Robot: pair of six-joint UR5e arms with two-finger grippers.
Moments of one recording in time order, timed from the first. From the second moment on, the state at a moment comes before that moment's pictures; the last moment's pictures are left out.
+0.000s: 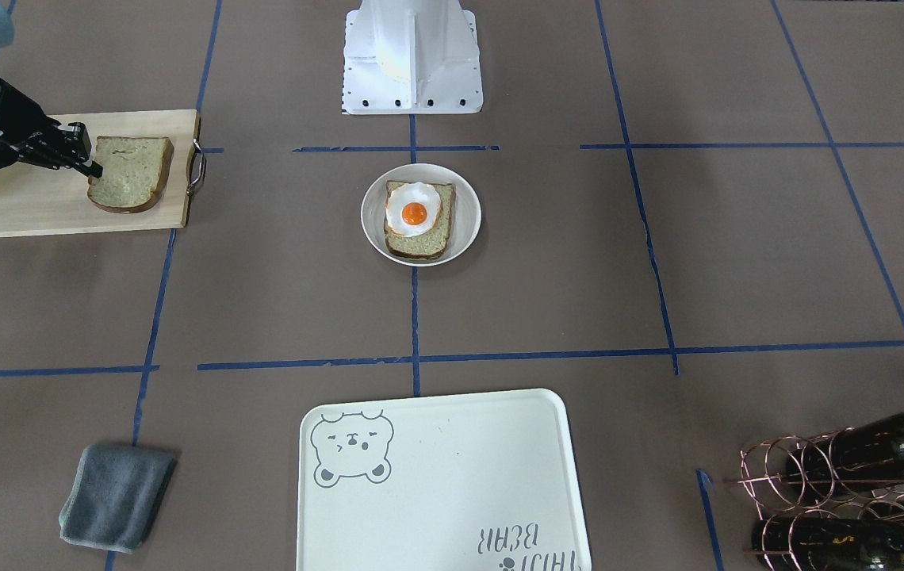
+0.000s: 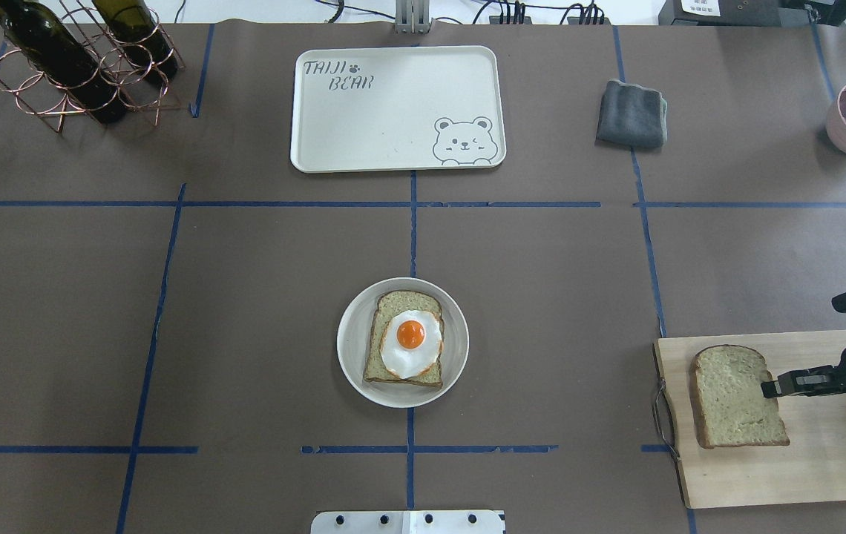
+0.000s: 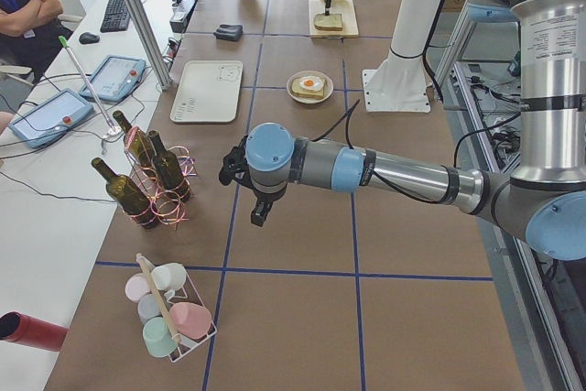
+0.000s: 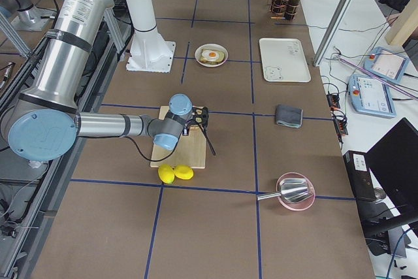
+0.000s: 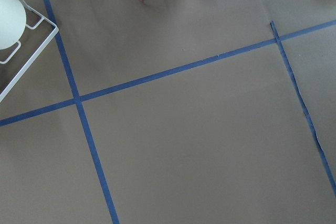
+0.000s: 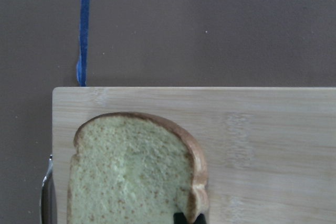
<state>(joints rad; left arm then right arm) -1.59 -1.46 -1.89 -1.54 -2.60 0.21 0.69 -1.96 1.78 -0.38 2.18 1.18</state>
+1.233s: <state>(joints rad) -1.58 -1.46 -1.90 -1.69 -2.65 0.15 0.56 -1.34 1.76 -0.53 2.12 1.55</state>
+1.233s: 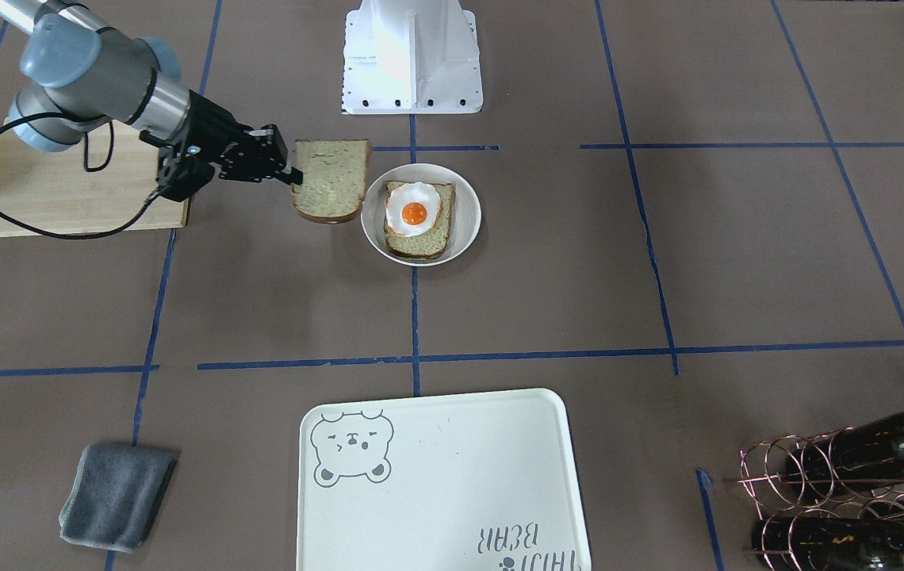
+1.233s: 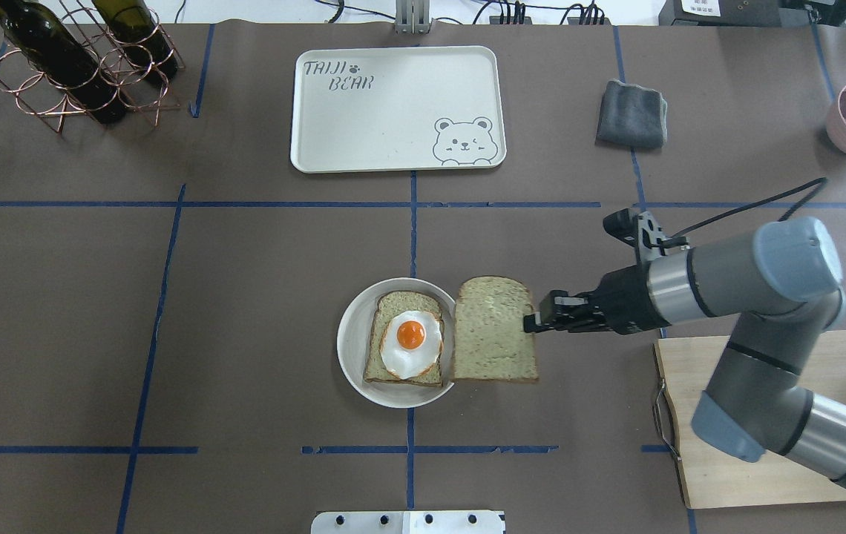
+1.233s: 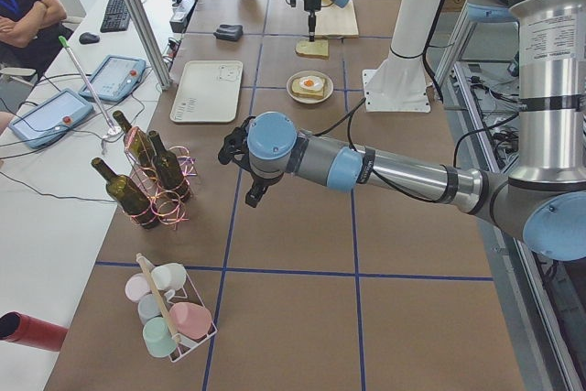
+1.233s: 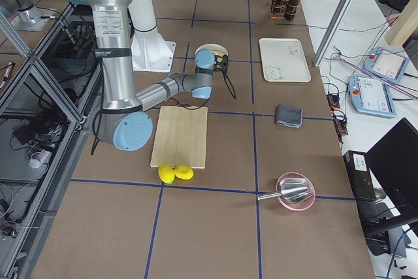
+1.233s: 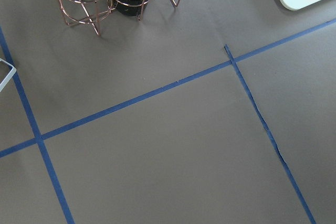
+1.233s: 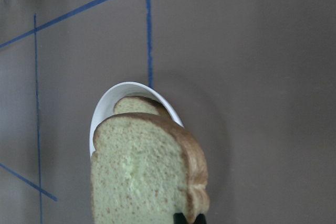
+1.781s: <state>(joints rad) -1.57 -1.46 -1.90 -1.70 -2.65 0.12 0.45 -1.15 1.69 -0.73 2.00 1.57</state>
